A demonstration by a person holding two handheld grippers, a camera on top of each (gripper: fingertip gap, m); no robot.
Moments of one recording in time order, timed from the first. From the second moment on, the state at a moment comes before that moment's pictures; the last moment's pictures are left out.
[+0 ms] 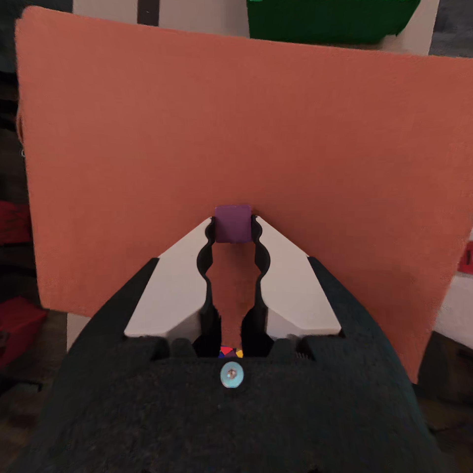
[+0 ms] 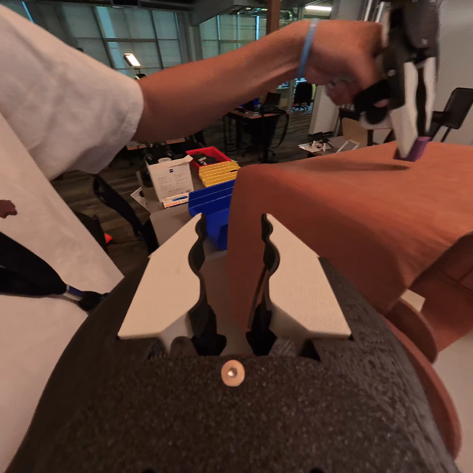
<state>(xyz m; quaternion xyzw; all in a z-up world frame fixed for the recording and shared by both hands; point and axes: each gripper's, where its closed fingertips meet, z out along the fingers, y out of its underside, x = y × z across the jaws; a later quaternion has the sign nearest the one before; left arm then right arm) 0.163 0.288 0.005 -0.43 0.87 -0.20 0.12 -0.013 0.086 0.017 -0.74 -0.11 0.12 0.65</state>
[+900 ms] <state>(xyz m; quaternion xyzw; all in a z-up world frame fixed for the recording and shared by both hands) -0.088 0.467 -0.161 -0.64 0.75 -0.07 0.14 -0.018 0.098 0.010 -0.74 -0.13 0.16 0.65</state>
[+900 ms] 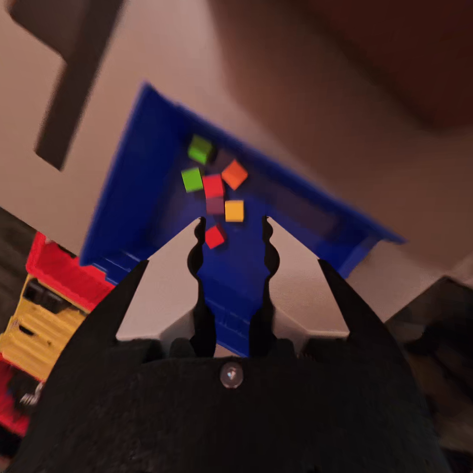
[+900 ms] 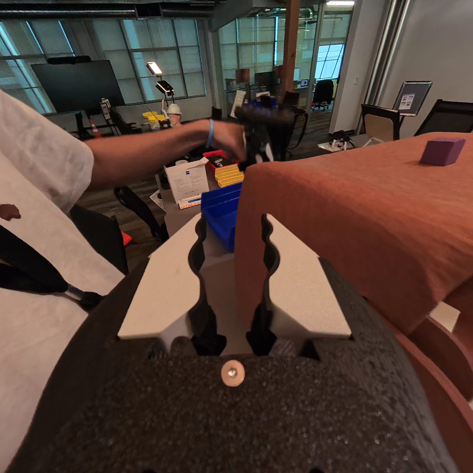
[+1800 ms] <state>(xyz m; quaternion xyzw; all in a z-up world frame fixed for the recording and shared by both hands) -0.084 0.334 0.002 -0.60 0.42 -0.68 0.06 -0.048 0.152 0.033 -0.72 -0.25 0.00 0.65</state>
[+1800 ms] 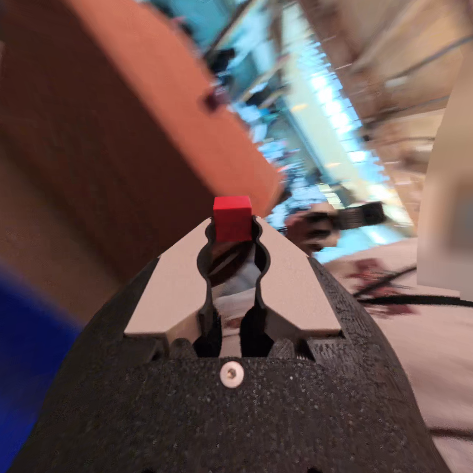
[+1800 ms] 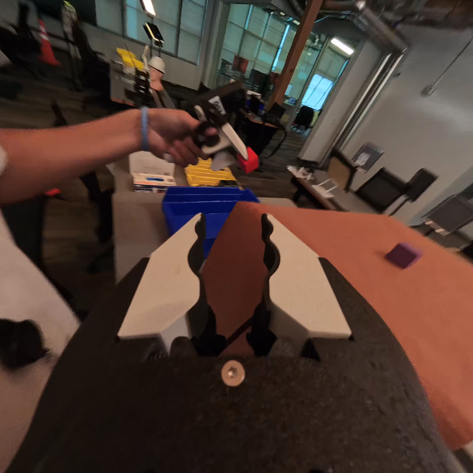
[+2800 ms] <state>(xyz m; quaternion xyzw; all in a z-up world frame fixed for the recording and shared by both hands) -0.067 0.206 0.034 -0.52 0.52 -0.60 0.31 0.129 0.268 0.081 -0.86 -0.40 -0.09 0.30</state>
